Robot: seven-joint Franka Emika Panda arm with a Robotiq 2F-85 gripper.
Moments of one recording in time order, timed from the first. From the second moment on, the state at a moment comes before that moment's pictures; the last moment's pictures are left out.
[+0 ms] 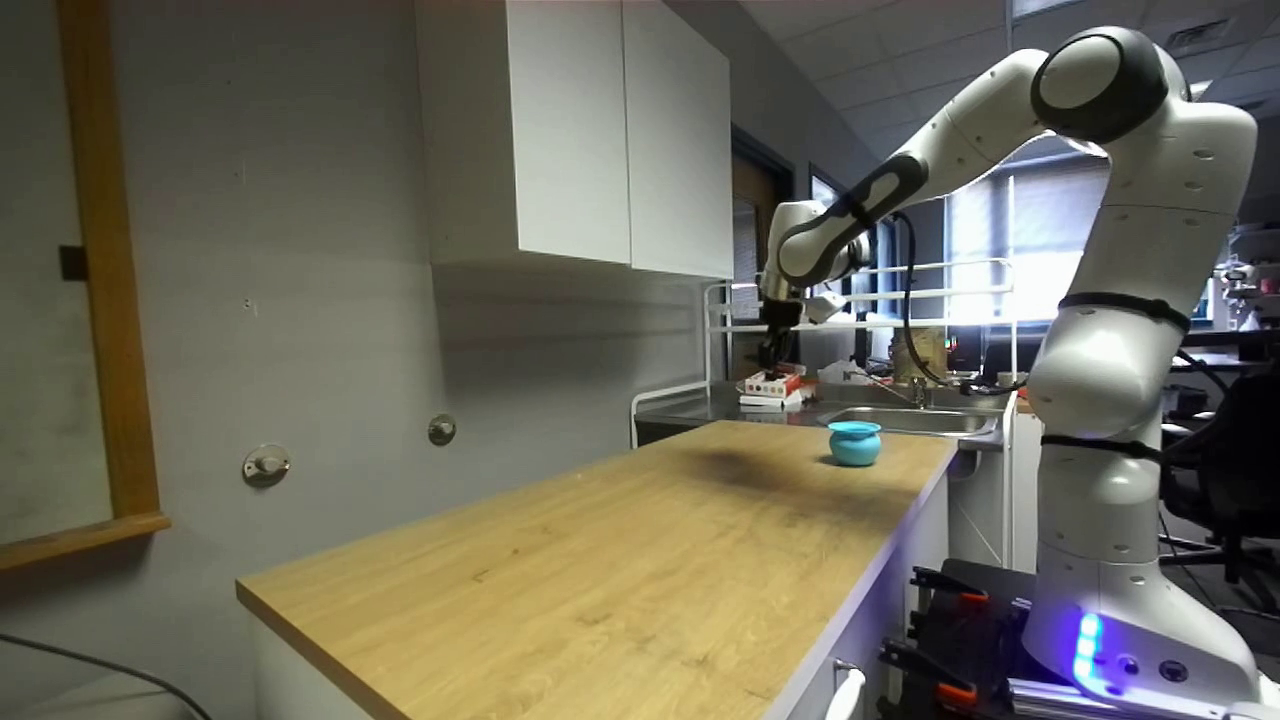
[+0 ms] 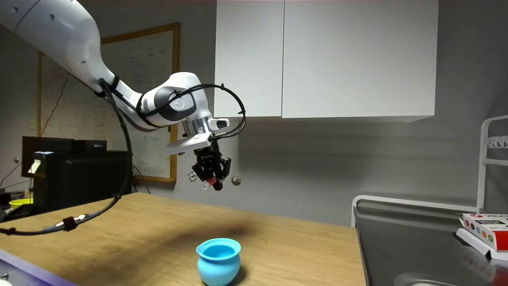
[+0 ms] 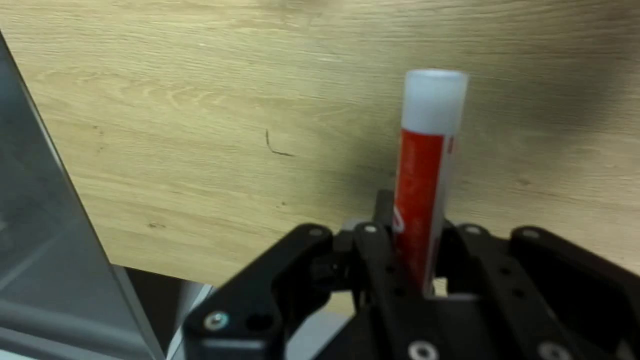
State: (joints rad) arm -0.18 -0.29 -0.20 -2.37 -0.24 2.41 -0.25
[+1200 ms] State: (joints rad) arm -0.22 -0.28 -0.43 -2.47 -0.08 2.68 -0.48
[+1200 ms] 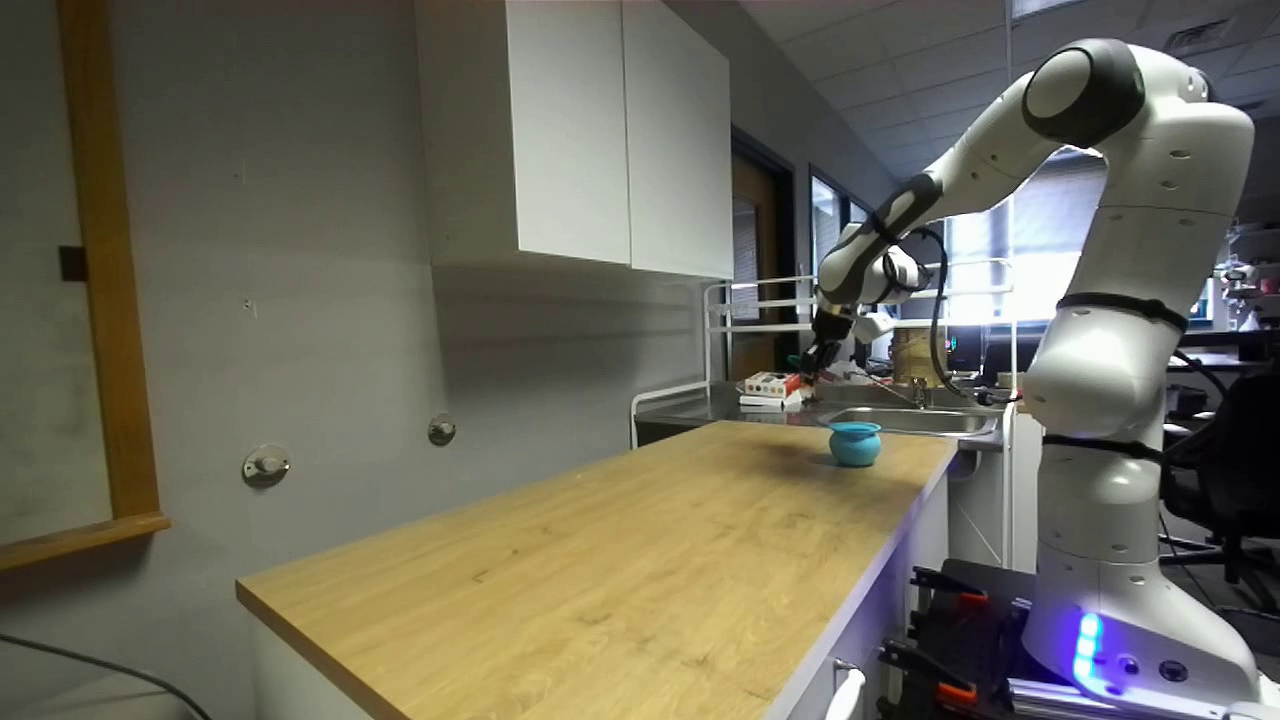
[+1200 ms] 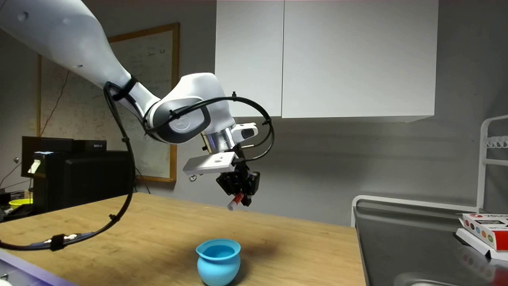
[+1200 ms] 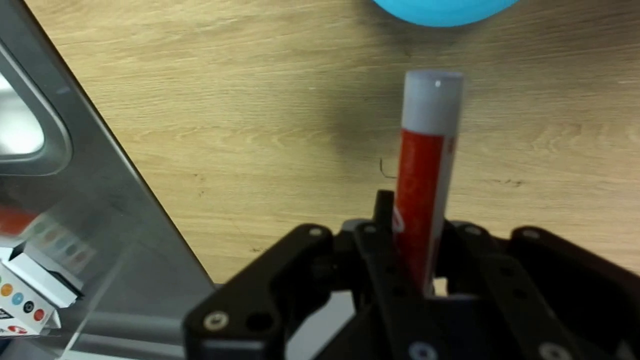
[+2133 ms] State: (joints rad) arm -0.20 -0.13 -0.42 -2.49 0.12 2.81 -0.46
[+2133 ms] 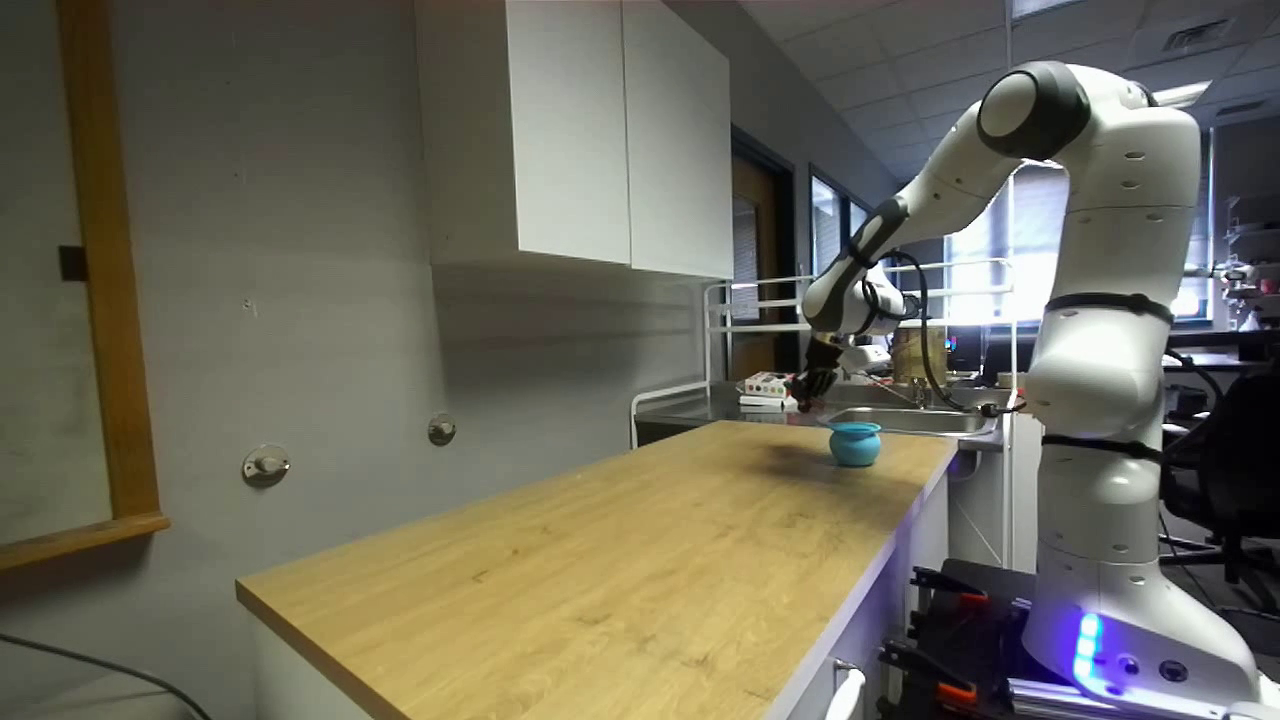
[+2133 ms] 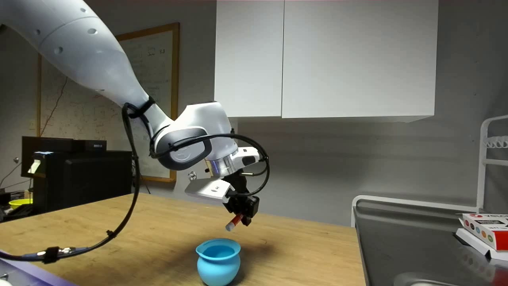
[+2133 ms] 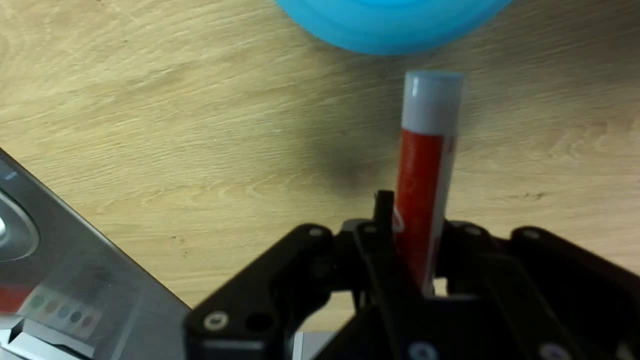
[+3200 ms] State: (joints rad) arm -0.21 -0.12 -0.47 -2.60 0.22 3.02 -0.47
